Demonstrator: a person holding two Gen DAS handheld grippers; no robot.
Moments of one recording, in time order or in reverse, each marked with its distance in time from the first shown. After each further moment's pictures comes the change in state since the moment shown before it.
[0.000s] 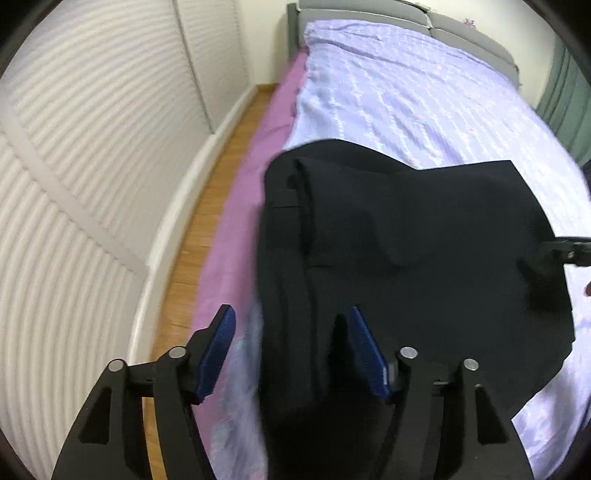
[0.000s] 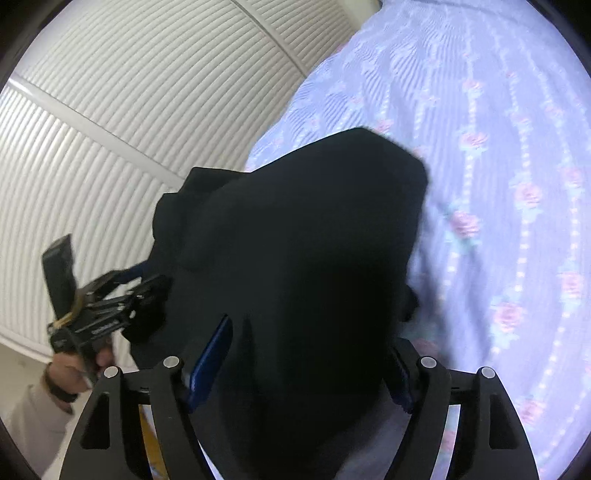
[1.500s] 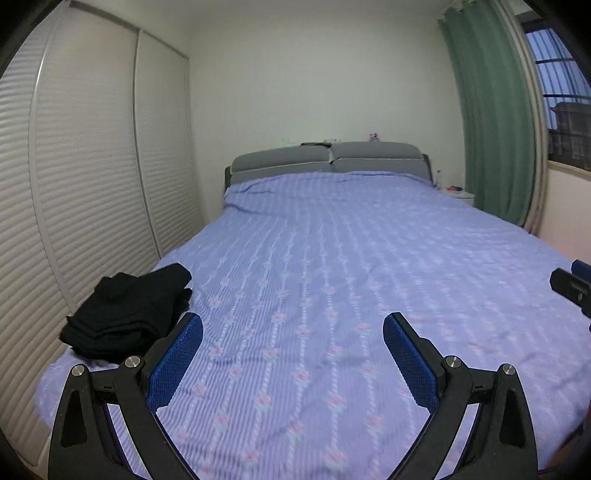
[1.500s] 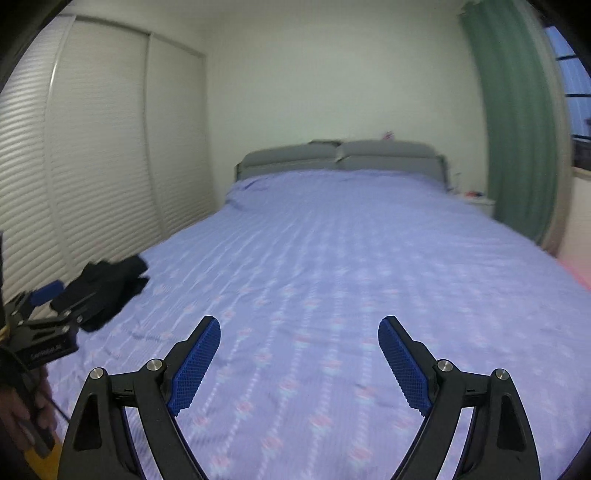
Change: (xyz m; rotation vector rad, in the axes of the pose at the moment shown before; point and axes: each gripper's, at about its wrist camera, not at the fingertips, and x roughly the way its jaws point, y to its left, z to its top) left arm -0.279 -0.507 -0.208 0.054 -0.657 -0.036; right arm -0.431 -0.160 -0.394 -0.053 -0.846 -0.631
